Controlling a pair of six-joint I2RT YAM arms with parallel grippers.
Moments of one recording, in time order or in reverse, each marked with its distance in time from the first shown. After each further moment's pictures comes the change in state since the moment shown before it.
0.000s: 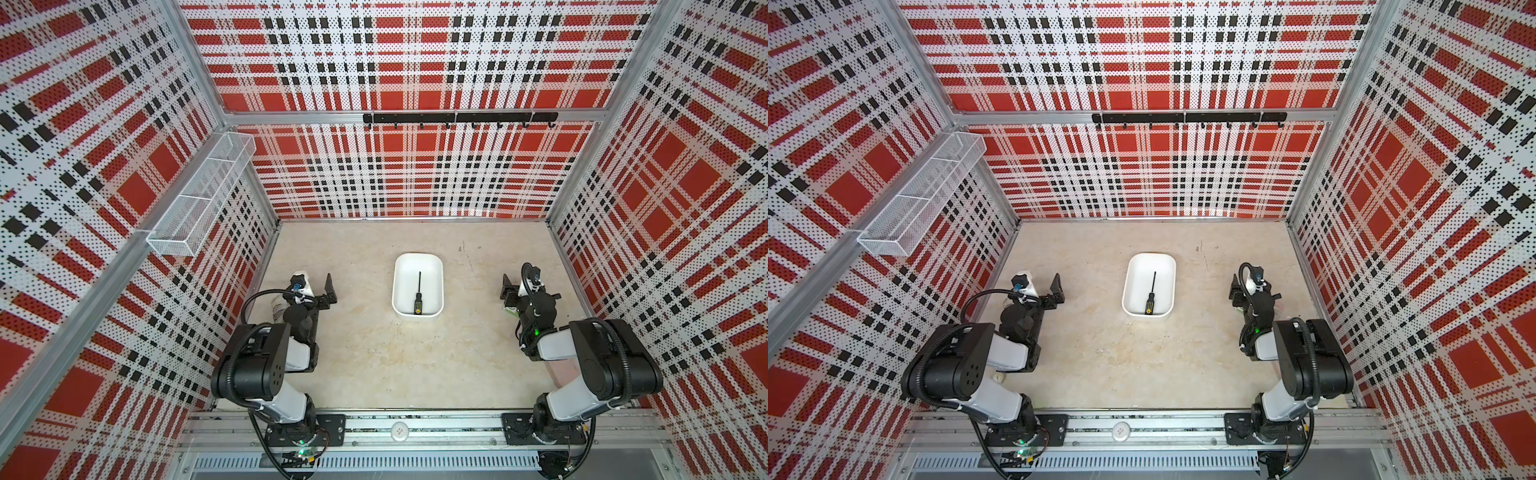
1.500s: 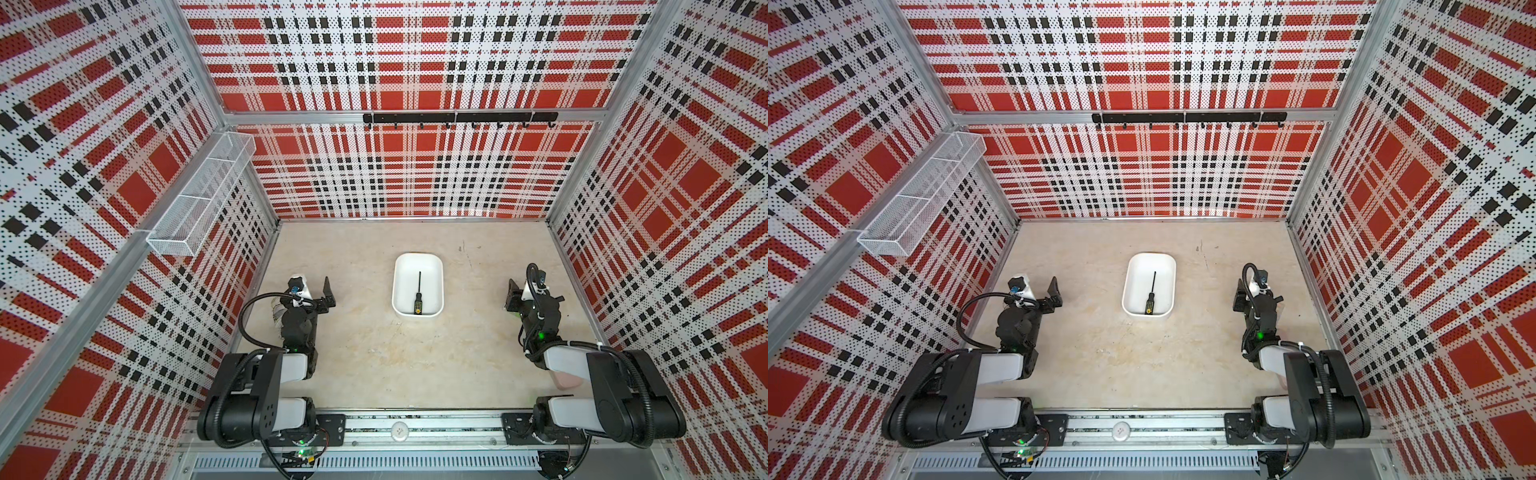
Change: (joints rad) left arm -0.017 -0.183 -0.040 -0.178 -0.068 -0.005; right arm 0.016 -0.228 -0.045 -0.217 0.016 0.069
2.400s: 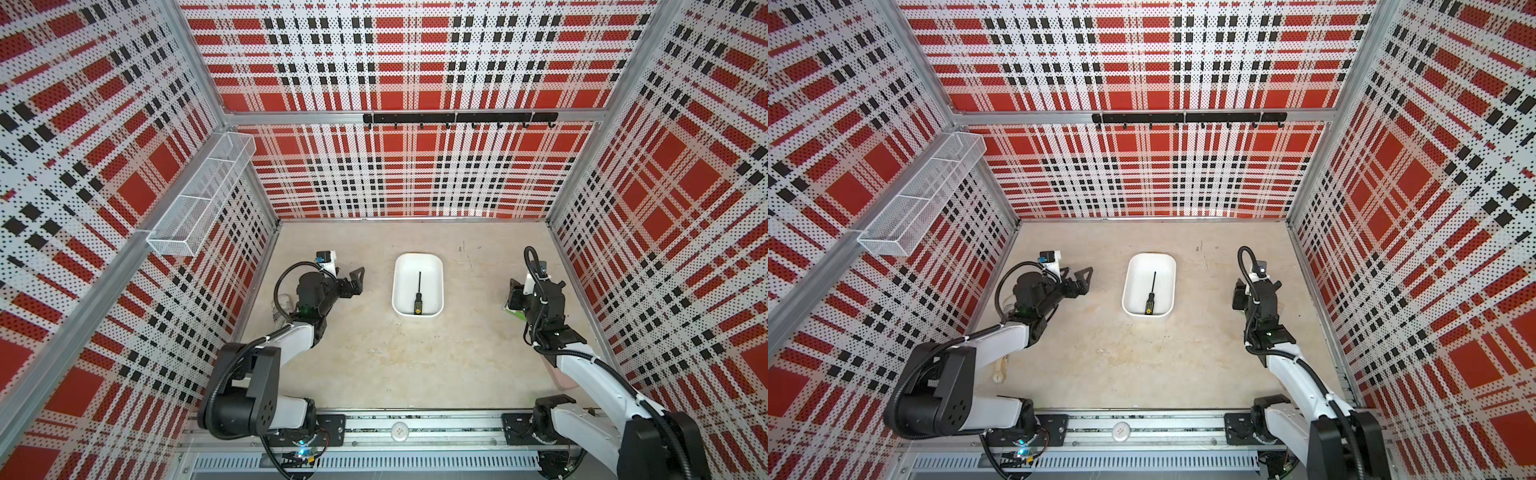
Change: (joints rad) left arm -0.119 -0.057 0.336 -0.591 0.320 -0.175; right arm 0.072 -0.304 0.193 -0.701 0.095 0.040
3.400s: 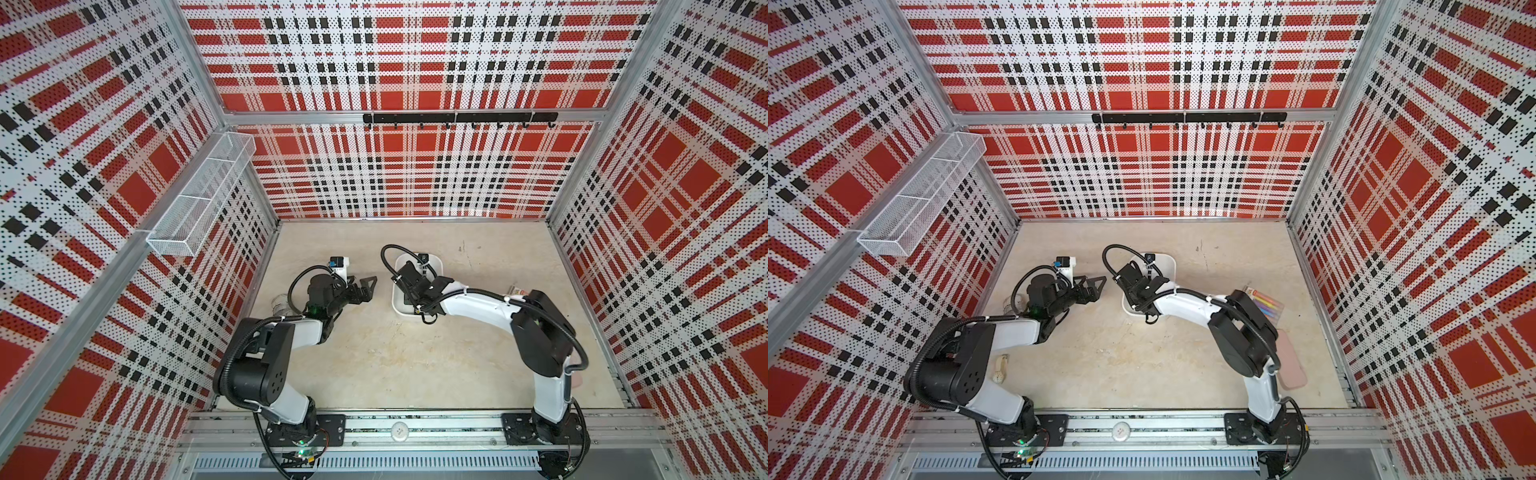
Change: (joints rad) left arm -0.048 0.228 0.014 0.100 0.181 -0.090; right arm 0.723 0.851 0.953 -0.708 0.301 0.660
